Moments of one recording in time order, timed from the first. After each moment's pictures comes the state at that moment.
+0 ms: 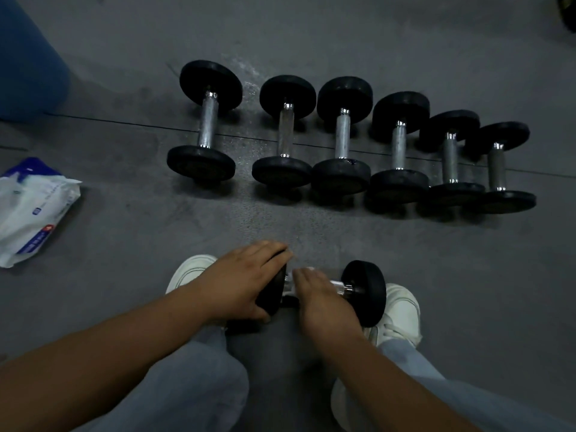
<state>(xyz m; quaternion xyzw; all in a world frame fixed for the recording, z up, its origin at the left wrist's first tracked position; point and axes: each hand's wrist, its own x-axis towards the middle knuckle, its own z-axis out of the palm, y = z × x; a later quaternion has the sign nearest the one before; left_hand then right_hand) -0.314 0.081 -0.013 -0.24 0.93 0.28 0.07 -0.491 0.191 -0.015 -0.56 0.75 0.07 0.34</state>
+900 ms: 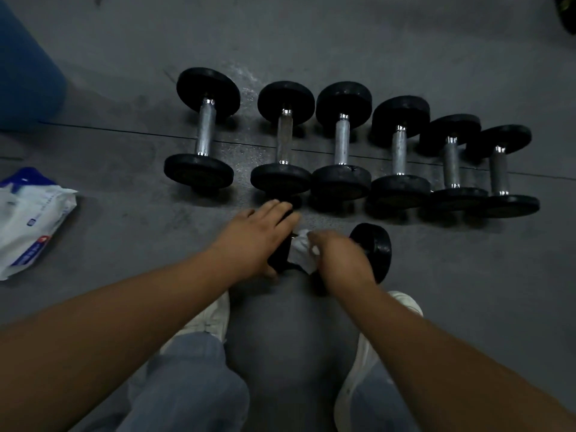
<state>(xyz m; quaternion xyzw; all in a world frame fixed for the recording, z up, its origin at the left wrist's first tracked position) -0.357 0.024 -0.008 -0.29 0.93 0.16 0.14 -0.535 0.092 -0.014 -0.58 0.74 0.13 0.32</state>
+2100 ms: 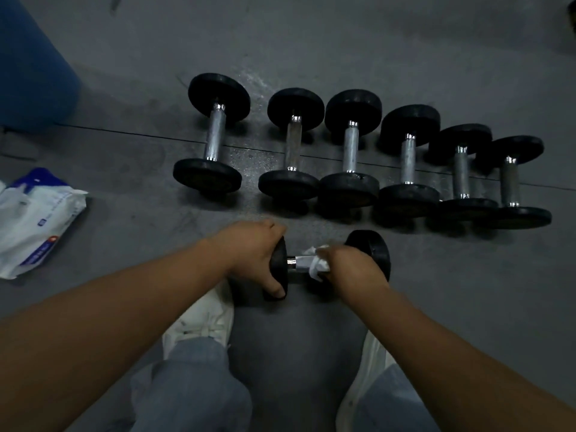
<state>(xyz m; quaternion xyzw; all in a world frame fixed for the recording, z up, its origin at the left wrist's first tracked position) -0.350 0.006 -0.002 -0.32 0.88 0.28 0.22 -0.534 0.075 0.011 -0.47 0.71 0.25 0.46</state>
